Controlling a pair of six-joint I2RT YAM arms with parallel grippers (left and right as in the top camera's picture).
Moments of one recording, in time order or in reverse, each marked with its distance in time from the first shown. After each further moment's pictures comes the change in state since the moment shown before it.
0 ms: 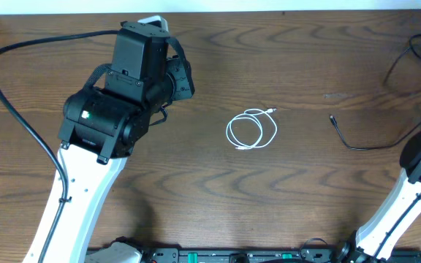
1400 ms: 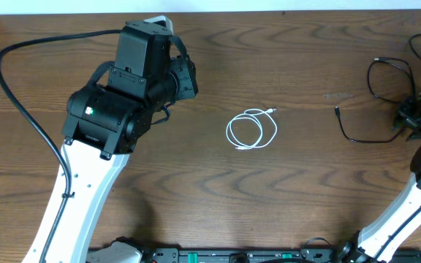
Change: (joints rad) left arm 0.000 0.013 0.000 0.004 0.042 0.000; right arm -0.093 -0.052 -0.484 -0.081 -0.340 0.145
